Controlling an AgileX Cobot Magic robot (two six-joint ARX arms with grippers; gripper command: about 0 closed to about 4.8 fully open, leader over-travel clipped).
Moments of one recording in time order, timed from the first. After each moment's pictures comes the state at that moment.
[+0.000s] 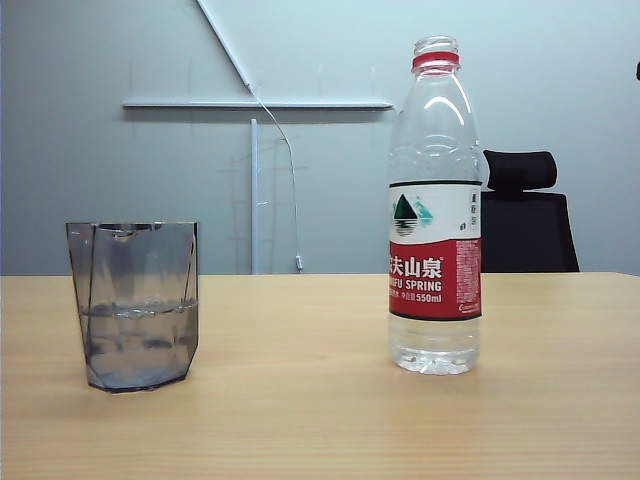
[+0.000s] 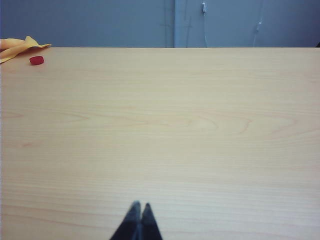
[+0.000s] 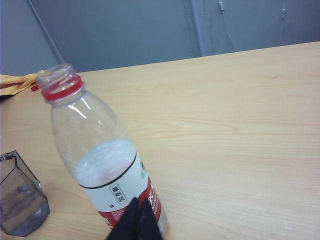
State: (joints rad) left arm 0.00 0.00 0.01 -0.11 -0.07 0.03; right arm 0.75 0.11 0.22 -0.20 0.39 0.28
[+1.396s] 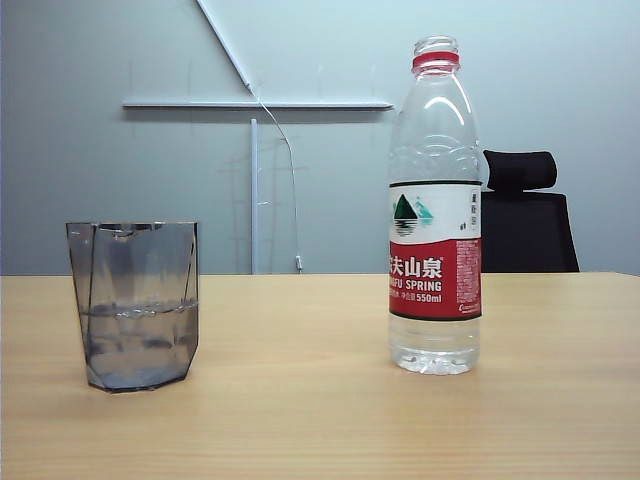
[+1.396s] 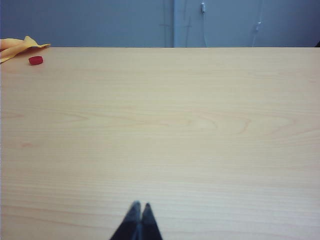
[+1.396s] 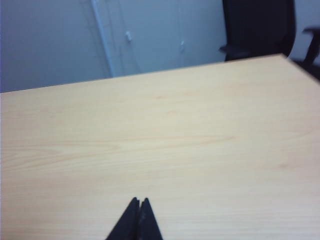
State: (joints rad) left arm 0.00 0.00 0.01 -0.11 -0.07 0.03; right arm 0.08 0.05 0.01 0.00 0.07 0.14
